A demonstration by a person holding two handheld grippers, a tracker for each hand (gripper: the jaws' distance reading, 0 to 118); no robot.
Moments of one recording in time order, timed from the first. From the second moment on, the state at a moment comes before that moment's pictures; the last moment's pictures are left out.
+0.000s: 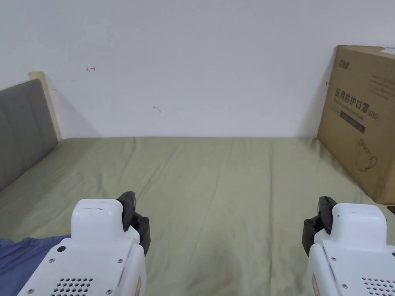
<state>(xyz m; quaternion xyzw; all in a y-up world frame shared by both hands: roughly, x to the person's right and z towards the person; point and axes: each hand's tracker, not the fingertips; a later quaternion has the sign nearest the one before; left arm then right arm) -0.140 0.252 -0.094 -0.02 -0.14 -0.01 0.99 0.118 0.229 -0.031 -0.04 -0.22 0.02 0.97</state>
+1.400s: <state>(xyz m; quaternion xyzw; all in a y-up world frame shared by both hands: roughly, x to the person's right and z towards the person) -0.347 0.168 -0.164 -0.25 0.10 0.03 0.96 -0.045 0.201 -0.123 -0.14 0.15 0.02 0.98</state>
